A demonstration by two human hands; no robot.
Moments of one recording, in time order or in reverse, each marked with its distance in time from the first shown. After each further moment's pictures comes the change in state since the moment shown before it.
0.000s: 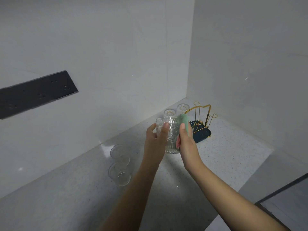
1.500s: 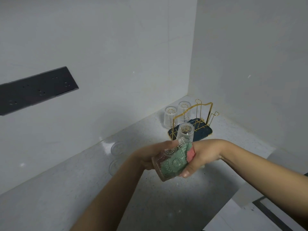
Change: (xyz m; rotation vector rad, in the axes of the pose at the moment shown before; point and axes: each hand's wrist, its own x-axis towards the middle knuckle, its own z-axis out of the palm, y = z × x) left_hand 0.001 0.005 -0.017 -0.321 -1.191 -0.347; right_hand 0.033 -0.014 -0.060 -0.450 -1.364 0.317
